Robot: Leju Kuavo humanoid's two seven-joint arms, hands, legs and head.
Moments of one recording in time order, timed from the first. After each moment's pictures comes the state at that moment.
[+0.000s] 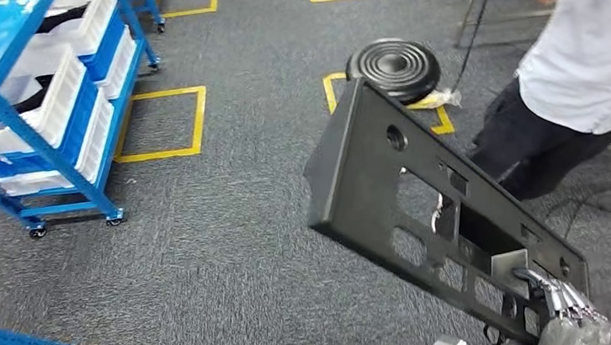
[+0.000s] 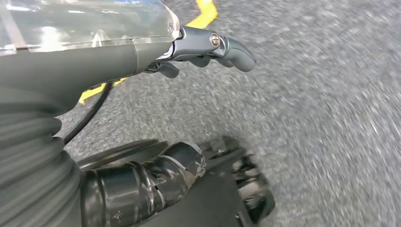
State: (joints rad) left arm -0.06 -0.20 0.75 -0.20 -0.95 0.26 -0.34; right arm 0.42 0.31 -0.11 -2.04 1.00 -0.69 -0.49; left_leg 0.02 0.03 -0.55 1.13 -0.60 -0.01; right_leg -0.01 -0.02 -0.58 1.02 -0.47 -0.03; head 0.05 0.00
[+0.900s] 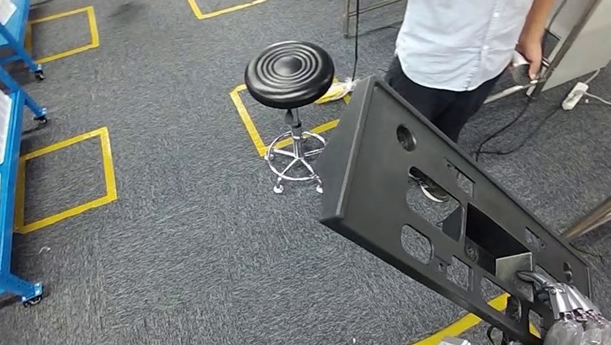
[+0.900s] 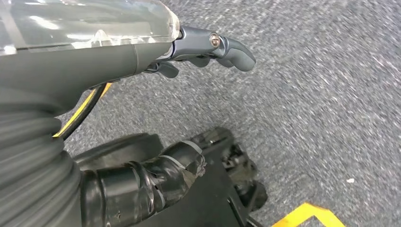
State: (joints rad) left arm -0.06 -0.20 0.75 -0.20 -0.94 0.19 -0.39; right arm 0.43 0.31 -0.12 -2.04 0.99 -0.69 -0.49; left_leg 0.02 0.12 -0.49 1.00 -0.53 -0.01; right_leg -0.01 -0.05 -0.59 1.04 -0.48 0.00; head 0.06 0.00
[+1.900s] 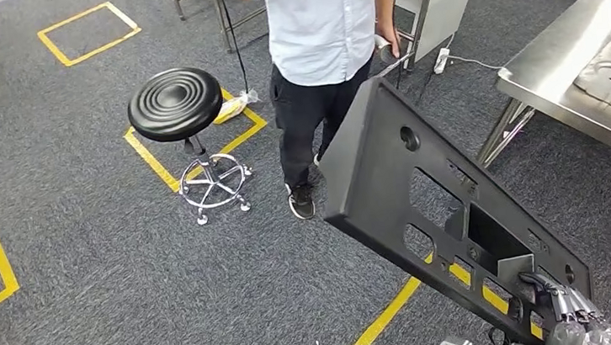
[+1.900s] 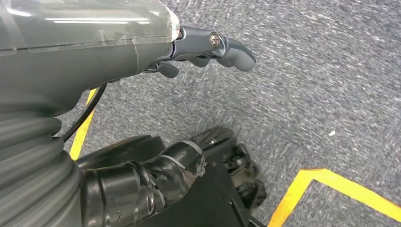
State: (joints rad) left arm -0.06 -0.19 0.75 -0.20 -0.94 0.17 -0.40; right arm 0.43 0.31 -0.12 -2.03 0.99 -0.69 -0.48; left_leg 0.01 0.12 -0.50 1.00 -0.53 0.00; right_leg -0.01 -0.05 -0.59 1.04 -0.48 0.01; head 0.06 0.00
